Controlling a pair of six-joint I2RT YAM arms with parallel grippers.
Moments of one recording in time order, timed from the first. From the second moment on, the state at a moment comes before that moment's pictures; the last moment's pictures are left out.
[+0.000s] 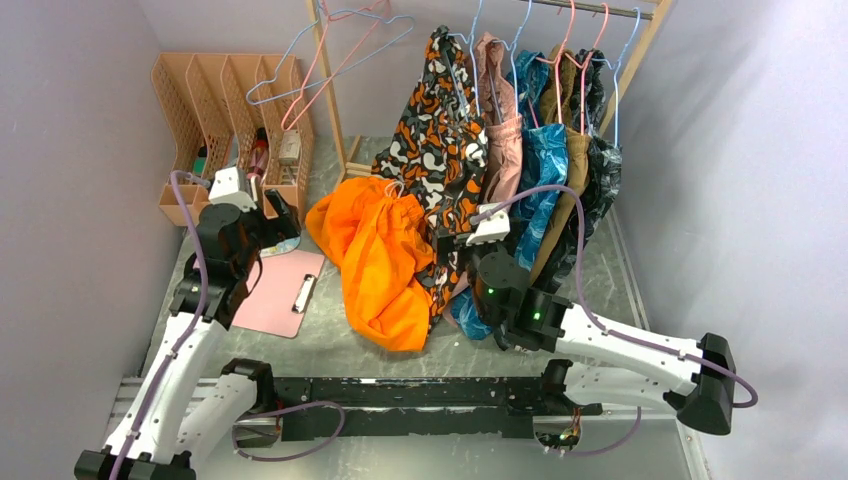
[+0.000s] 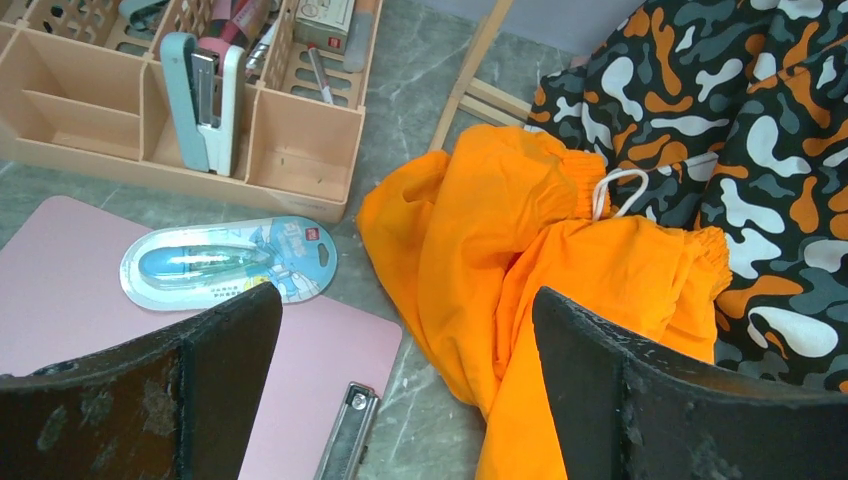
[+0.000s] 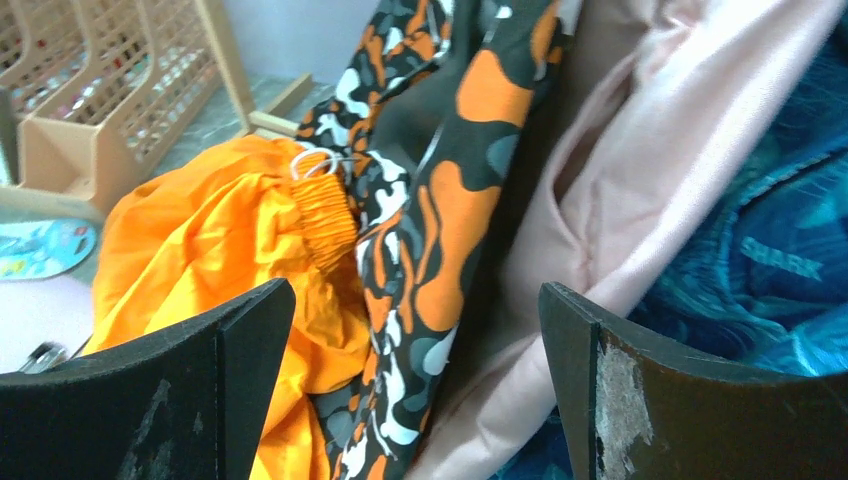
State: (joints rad) left arm -0.18 0.76 0.77 -0.29 -0.18 -0.36; right arm 1.12 0.97 0.74 0.18 0.98 0.00
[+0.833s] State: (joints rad) left arm -0.24 0.72 0.75 -0.28 -0.26 -0.35; right arm 1.12 1.29 1.06 0.05 0.43 0.12
